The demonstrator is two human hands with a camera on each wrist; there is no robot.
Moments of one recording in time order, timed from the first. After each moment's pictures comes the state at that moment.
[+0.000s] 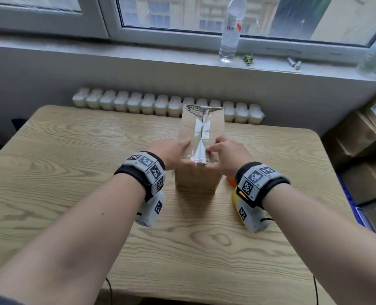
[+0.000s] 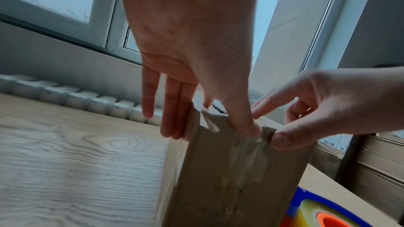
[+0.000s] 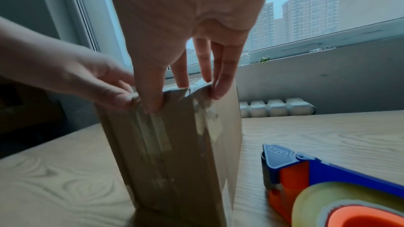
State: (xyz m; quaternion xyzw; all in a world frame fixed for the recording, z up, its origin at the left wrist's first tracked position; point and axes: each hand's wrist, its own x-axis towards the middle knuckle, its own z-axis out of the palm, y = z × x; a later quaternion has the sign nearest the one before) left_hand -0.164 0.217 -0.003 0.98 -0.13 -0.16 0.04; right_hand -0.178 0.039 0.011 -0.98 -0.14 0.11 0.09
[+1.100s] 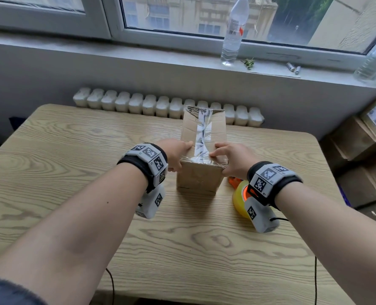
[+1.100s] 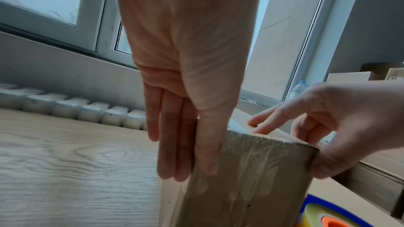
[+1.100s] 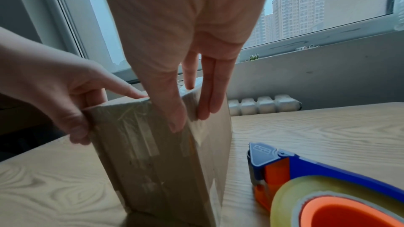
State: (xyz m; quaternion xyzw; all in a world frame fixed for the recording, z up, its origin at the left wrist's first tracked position) left_hand -0.159 0.222 0.010 0.95 -0.17 -0.25 0.04; right_hand -0.170 0.026 0.005 -0.97 -0.16 0.15 0.11
